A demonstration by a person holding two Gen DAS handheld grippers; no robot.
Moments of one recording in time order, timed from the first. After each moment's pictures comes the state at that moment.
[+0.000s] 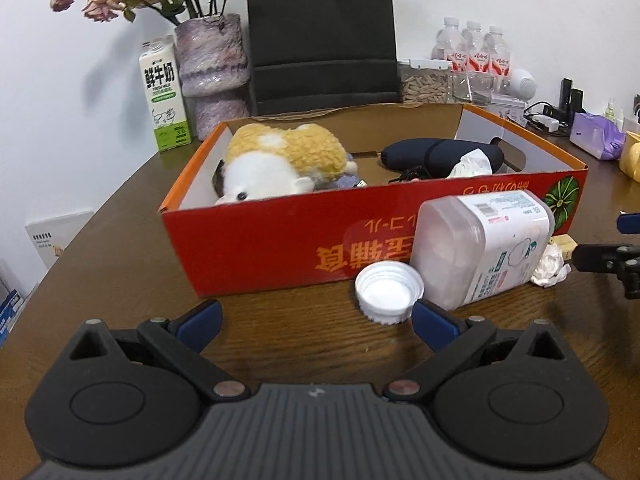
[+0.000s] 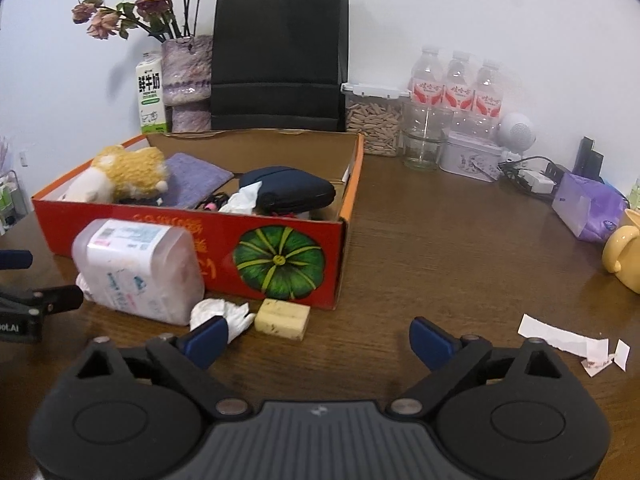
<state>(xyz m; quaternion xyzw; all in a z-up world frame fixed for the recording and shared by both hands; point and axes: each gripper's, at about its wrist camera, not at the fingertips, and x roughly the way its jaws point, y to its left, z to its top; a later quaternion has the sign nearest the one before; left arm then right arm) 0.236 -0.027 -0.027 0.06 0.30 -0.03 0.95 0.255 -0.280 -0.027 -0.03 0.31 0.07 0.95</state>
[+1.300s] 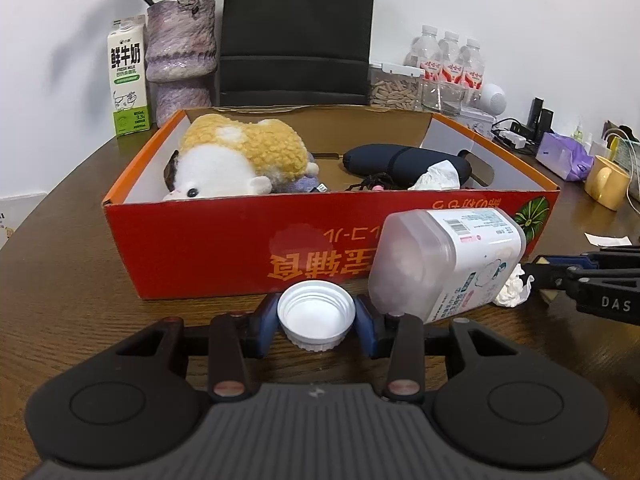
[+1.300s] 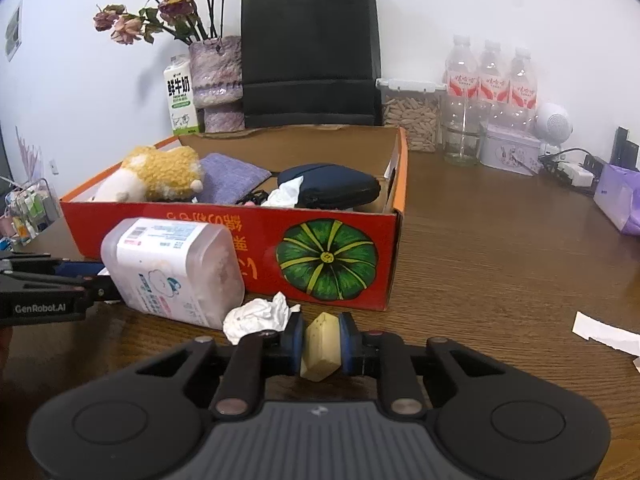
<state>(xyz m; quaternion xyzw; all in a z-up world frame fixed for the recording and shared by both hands) 0.250 -0.024 -0.032 0.00 0.31 -0.10 0.95 0.259 -0.272 -0.036 0.00 0.30 0.13 0.94</state>
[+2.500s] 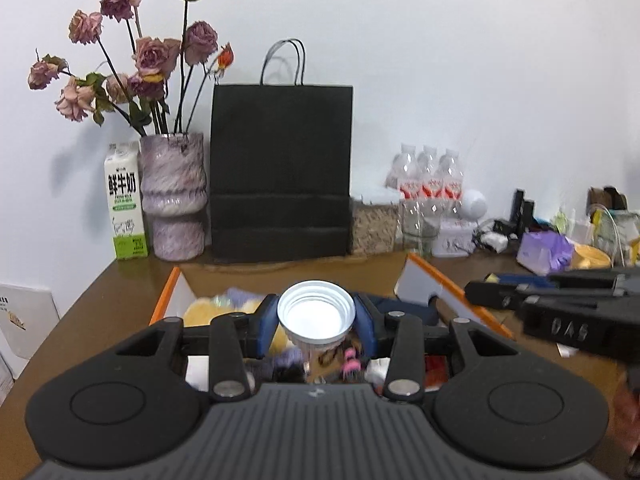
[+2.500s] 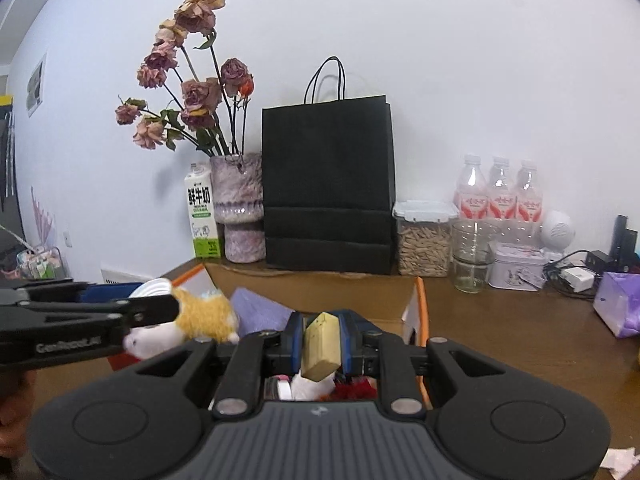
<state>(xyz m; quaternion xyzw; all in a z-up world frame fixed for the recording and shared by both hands) 0.257 -0.046 0.061 0.00 0.17 -0.10 0.98 0.269 -0.248 0.058 0.01 0.17 0.14 0.97</state>
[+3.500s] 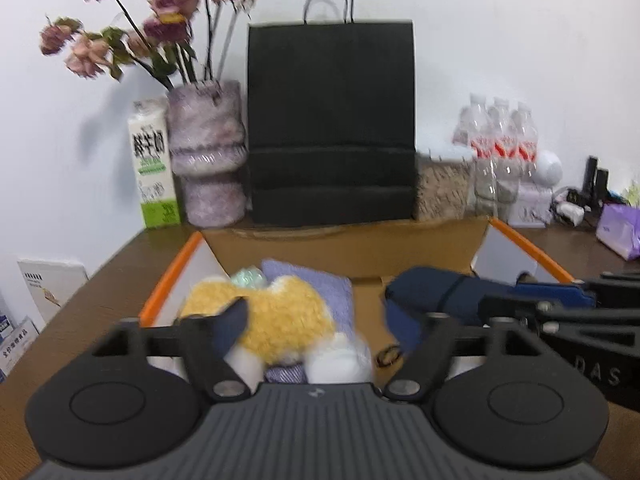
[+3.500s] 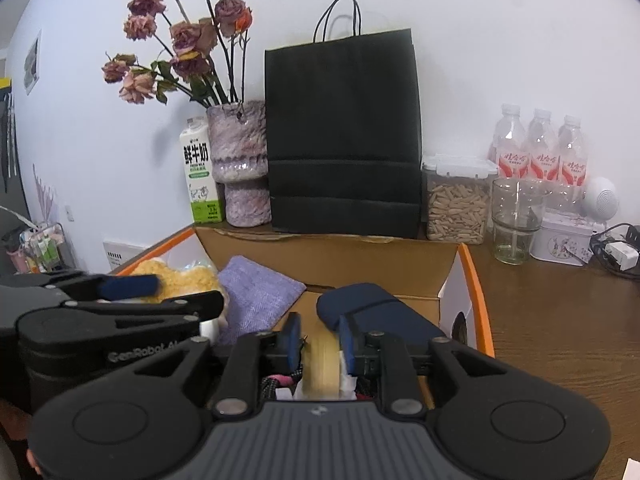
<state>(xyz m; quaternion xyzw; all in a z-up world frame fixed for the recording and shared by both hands) 0.323 -0.050 0.016 0.03 0.21 -0.01 0.98 0.343 -0.223 0.015 0.01 0.23 0.16 0.96</state>
